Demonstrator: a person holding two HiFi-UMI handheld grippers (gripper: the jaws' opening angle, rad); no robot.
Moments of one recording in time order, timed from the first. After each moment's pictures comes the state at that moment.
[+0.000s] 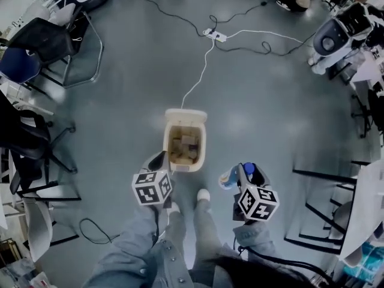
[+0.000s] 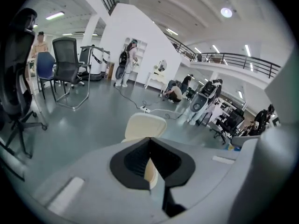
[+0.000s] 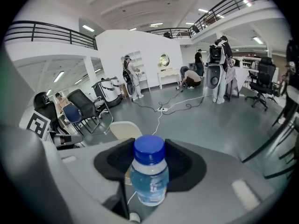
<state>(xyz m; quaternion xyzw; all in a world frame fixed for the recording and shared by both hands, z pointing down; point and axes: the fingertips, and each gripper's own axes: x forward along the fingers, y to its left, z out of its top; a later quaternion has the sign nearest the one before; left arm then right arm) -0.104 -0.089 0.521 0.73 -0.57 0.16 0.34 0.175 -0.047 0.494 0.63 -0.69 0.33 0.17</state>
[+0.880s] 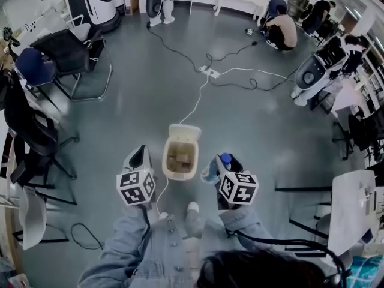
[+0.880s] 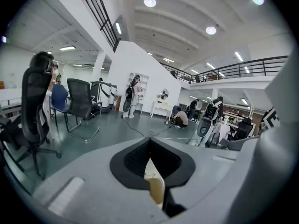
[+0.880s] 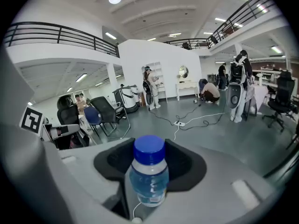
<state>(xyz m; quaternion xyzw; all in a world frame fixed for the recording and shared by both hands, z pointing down) -0.184 -0.033 0.317 0.73 -0.66 0.06 0.20 0.094 -0.032 0.336 0.57 -0.77 0.25 0.16</state>
